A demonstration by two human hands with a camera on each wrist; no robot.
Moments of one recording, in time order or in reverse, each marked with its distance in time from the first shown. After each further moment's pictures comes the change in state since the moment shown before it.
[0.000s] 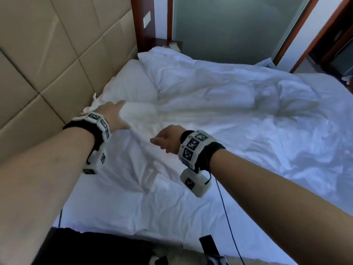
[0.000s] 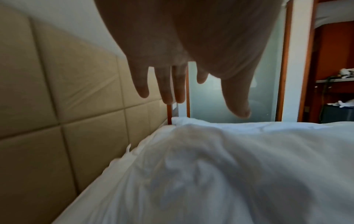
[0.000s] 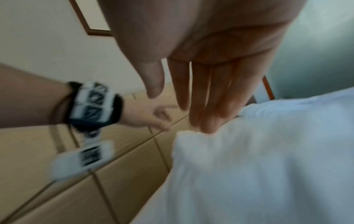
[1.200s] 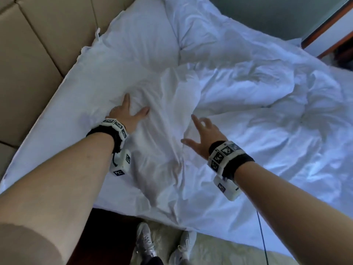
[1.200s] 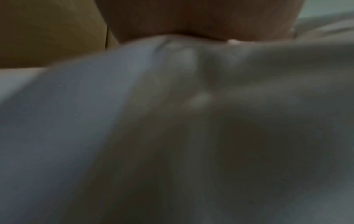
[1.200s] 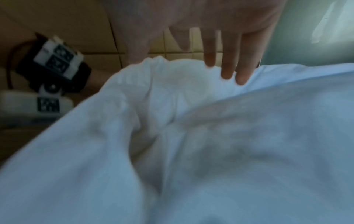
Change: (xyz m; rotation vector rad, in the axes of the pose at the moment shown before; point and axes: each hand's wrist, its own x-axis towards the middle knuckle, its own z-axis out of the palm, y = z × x) left_hand 0.060 -0.097 0.187 -0.585 -0.161 -0.254; right_hand 0.100 0.037 0.100 -0.319 0.020 0.172
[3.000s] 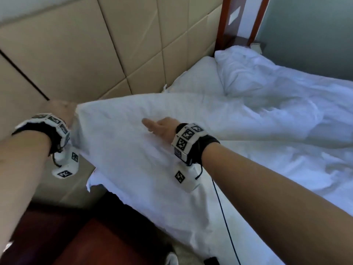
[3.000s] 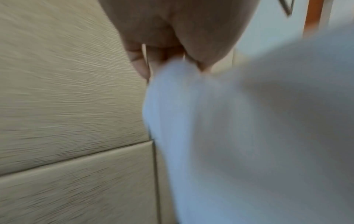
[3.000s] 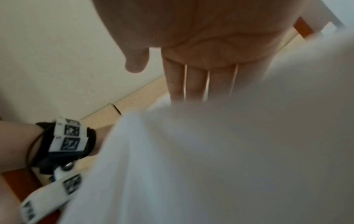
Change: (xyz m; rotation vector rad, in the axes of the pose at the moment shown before) left_hand -0.186 -0.071 -0.239 0.175 0.691 -0.326; right_hand -0.040 -0.148 -0.109 0.485 -0.206 -0.515
